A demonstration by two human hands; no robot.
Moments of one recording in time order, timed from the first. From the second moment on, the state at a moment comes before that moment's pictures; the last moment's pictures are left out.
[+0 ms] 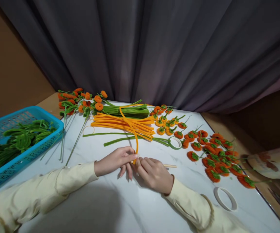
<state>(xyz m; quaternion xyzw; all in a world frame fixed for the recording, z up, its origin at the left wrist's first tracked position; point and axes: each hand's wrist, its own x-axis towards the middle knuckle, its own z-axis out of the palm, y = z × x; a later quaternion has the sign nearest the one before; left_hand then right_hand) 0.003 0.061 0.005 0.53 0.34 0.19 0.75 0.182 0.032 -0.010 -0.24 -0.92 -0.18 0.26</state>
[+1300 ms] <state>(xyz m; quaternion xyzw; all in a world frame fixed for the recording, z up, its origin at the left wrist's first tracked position) 0.001 0.043 0.004 0.75 0.37 0.23 0.50 0.183 0.030 -0.005 -0.30 -0.89 -0.09 0.34</state>
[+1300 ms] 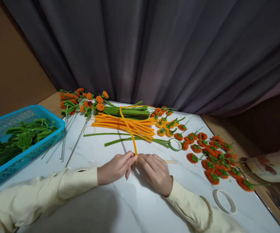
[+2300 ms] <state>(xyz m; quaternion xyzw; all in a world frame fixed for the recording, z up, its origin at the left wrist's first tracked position) -0.015 0.040 0.079 0.70 0.31 0.36 0.53 0.163 0.074 0.058 -0.28 -0.89 -0.06 0.37</state>
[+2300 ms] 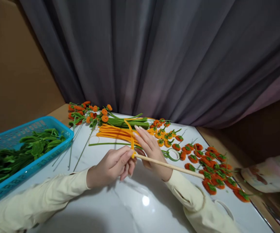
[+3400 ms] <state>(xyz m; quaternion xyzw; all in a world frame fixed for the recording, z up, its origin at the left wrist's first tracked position) -0.089 0.052 0.139 0.80 0.26 0.41 -0.35 0.091 0.022 0.185 -0.32 -0.94 -0.04 0.14</state>
